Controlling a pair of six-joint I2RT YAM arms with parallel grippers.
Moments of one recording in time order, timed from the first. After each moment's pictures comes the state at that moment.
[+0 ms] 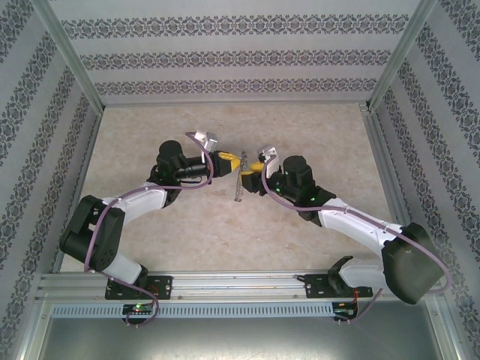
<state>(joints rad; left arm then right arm) -0.39 1.53 0.78 0.77 0.94 -0.42 0.61 1.26 0.68 0.27 -0.31 0.23</state>
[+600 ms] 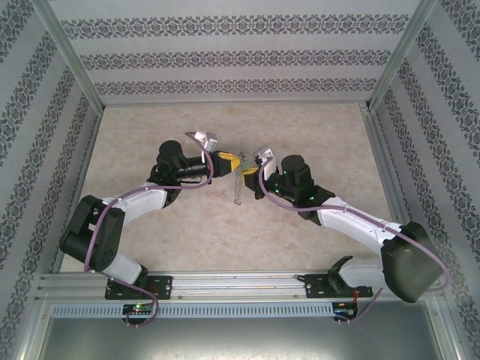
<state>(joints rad) -0.39 1.53 0.78 0.77 0.93 -0.43 0.62 1.27 0.69 0.23 -0.37 0.17</state>
